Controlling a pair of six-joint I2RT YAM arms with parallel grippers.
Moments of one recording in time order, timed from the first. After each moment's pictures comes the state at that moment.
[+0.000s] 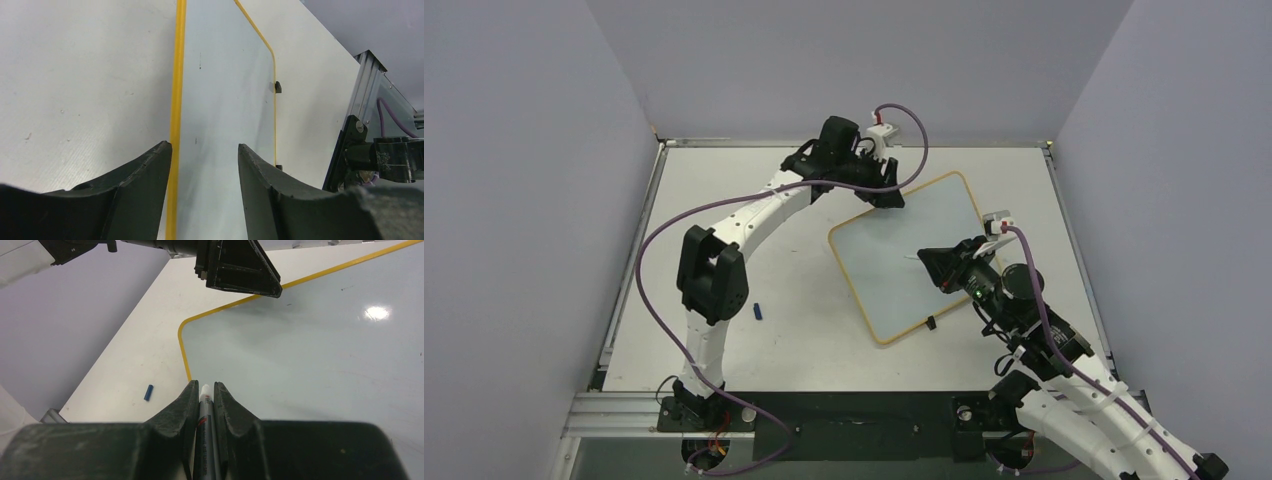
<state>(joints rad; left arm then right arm) -0.61 2.07 1.93 -0.46 0.60 -0.15 0.65 0.61 0.66 -0.15 0.06 0.46</state>
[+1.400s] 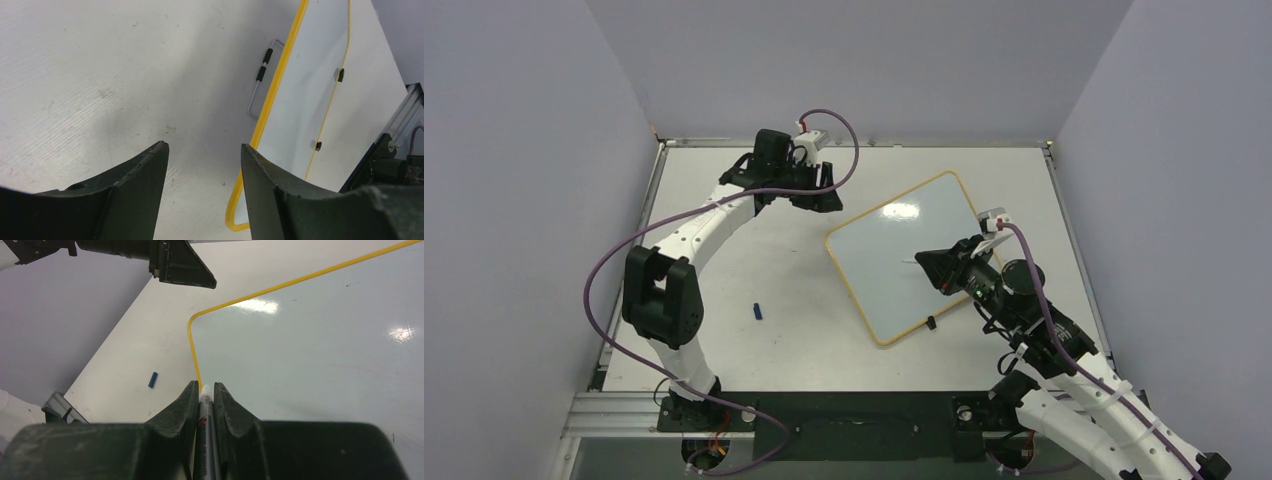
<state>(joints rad) -0.40 1.78 1.53 -0.45 0.48 -0.18 0.66 0.62 0.71 -0.22 0.01 0.44</state>
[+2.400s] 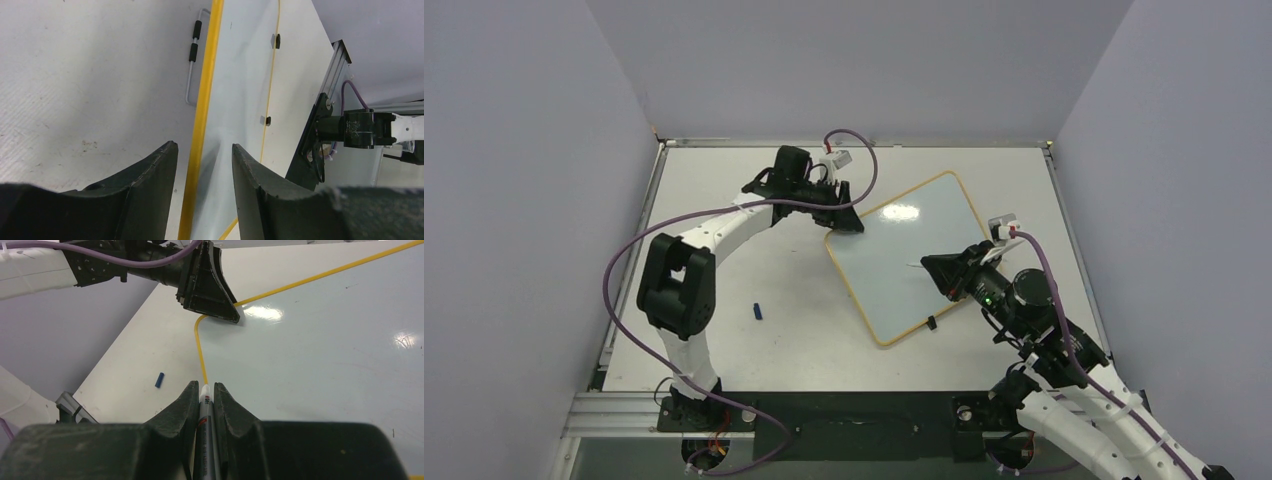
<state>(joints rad) -0.45 1.85 1.44 -0.29 0.77 -0.26 0.66 0.55 0.71 -0.26 0.00 0.45</state>
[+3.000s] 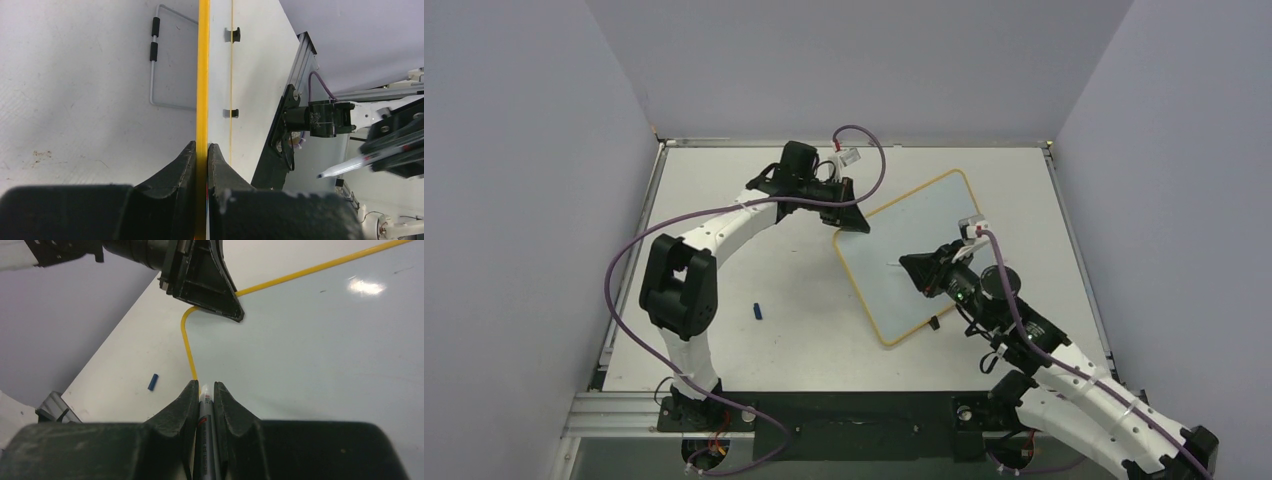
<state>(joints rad) -0.48 1.87 1.49 -0.34 0.85 -0.30 0.69 0.67 0.60 -0.04 0.02 0.46</state>
